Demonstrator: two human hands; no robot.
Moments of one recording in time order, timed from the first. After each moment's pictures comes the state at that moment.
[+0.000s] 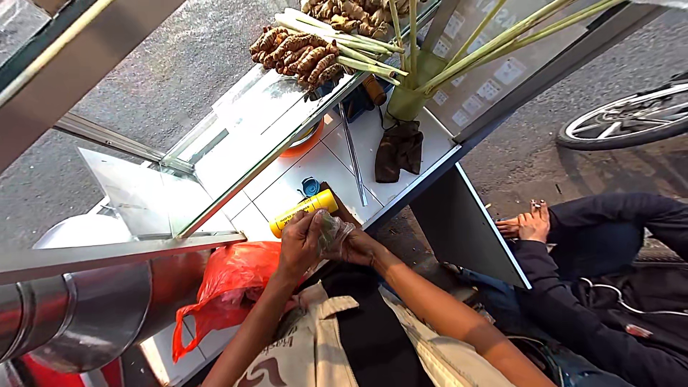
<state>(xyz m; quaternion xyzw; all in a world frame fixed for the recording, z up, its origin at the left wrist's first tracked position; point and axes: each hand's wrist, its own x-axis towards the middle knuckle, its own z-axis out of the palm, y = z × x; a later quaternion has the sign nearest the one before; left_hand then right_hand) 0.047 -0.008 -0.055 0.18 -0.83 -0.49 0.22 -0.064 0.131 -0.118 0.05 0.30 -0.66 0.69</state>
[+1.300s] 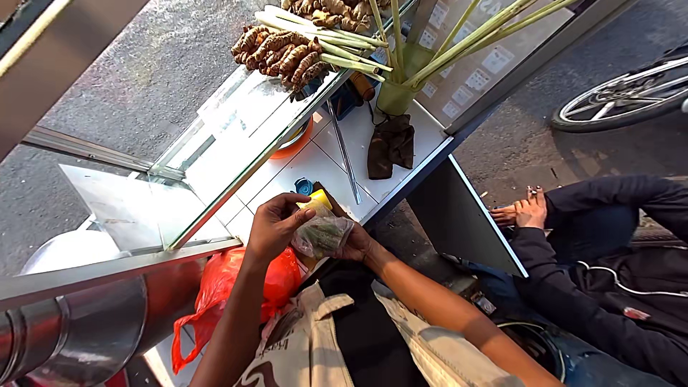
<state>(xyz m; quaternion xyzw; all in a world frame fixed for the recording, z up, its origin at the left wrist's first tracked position) 0.029 -0.051 -0.003 0.20 -0.71 -0.67 0.09 -0.070 0.131 -0.144 -0.03 0.09 -0.71 0.70</state>
